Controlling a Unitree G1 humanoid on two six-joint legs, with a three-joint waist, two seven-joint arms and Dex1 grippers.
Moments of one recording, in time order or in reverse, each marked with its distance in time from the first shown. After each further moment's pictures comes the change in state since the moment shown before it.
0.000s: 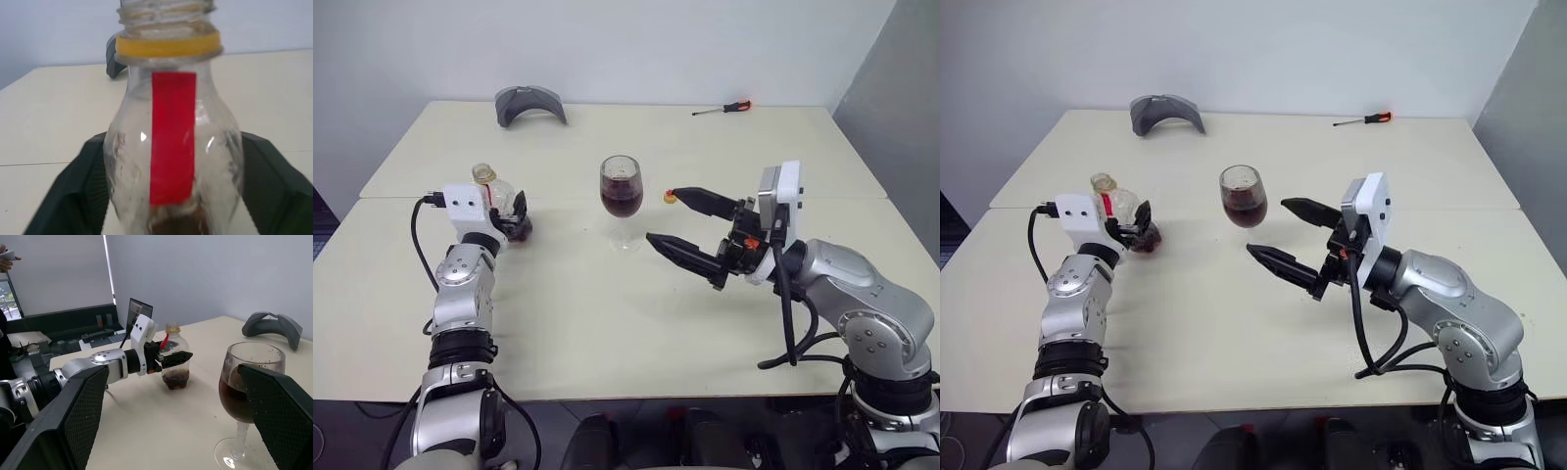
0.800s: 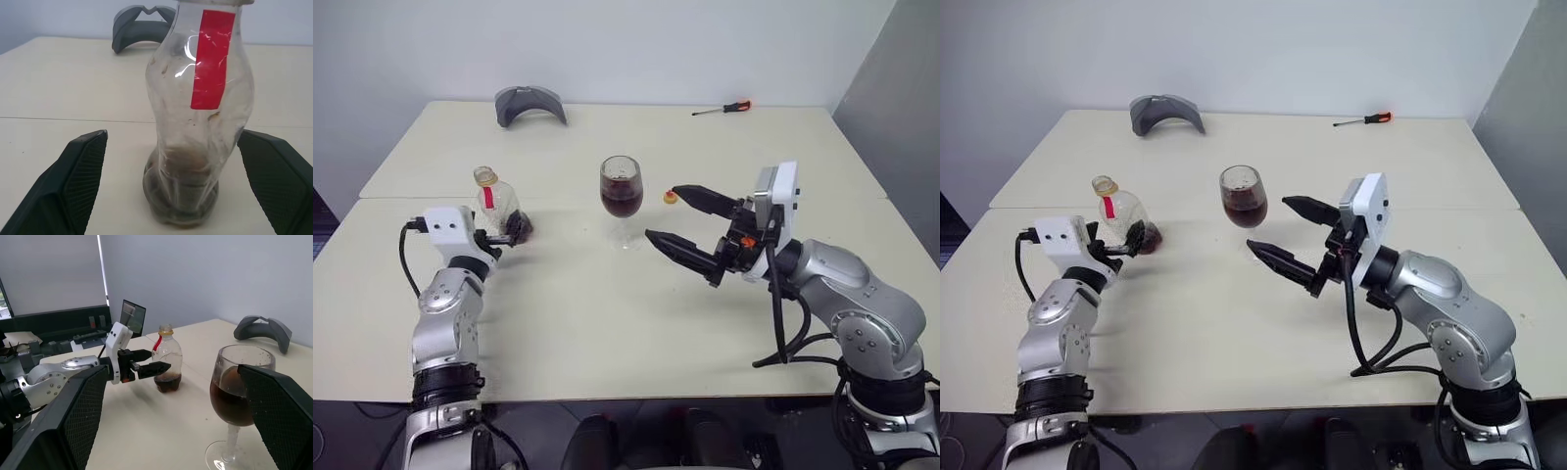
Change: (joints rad) left arm 0.228 -0.006 0.044 -0.333 -0.135 0.211 -0.006; right arm 0.021 0.012 0.022 0.017 -0.049 -0.046 0.005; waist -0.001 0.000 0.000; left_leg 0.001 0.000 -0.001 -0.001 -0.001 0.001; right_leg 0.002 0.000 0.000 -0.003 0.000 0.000
